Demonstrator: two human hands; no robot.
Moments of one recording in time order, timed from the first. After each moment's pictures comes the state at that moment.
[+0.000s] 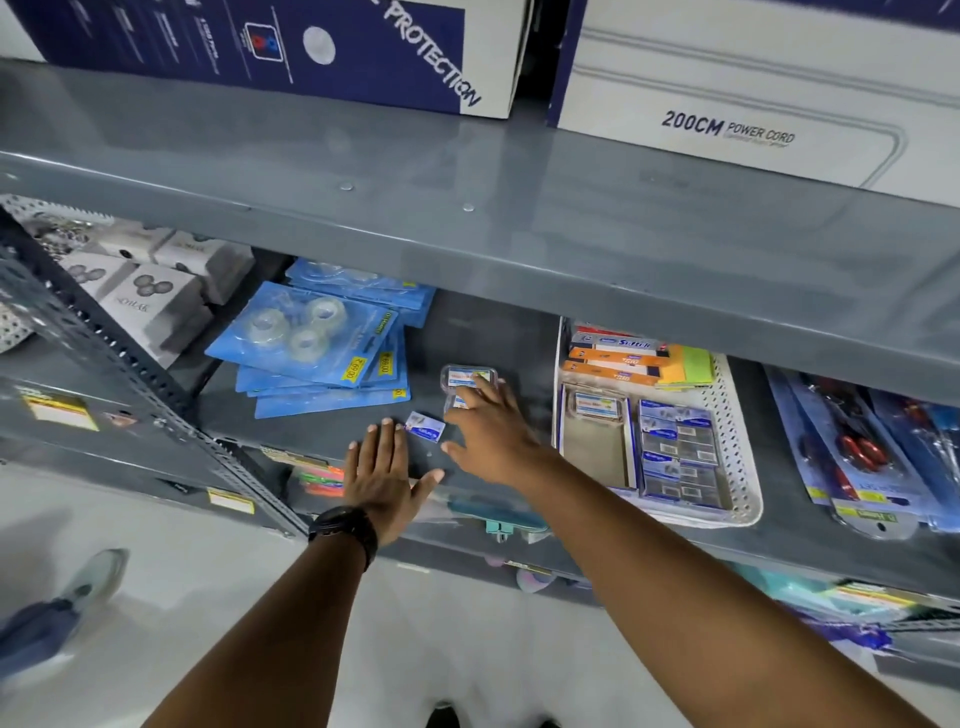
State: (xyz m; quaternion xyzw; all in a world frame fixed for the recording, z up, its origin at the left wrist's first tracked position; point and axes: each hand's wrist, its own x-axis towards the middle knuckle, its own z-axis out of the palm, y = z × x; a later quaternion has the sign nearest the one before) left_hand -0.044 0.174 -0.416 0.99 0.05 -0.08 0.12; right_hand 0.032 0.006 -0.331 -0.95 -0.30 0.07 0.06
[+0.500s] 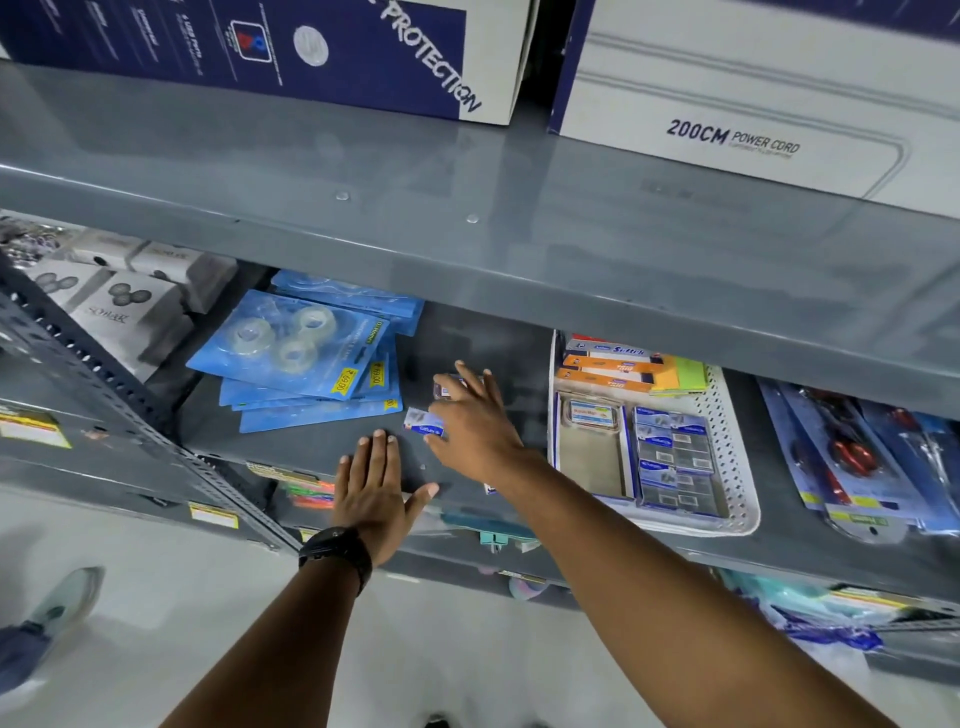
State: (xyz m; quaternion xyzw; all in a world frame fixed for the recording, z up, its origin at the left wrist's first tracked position) left_hand -0.046 0.177 -0.419 0.99 0.03 -0.06 0.13; right_hand 0.047 0.024 -0.334 -0.95 -0.29 0.01 0.11
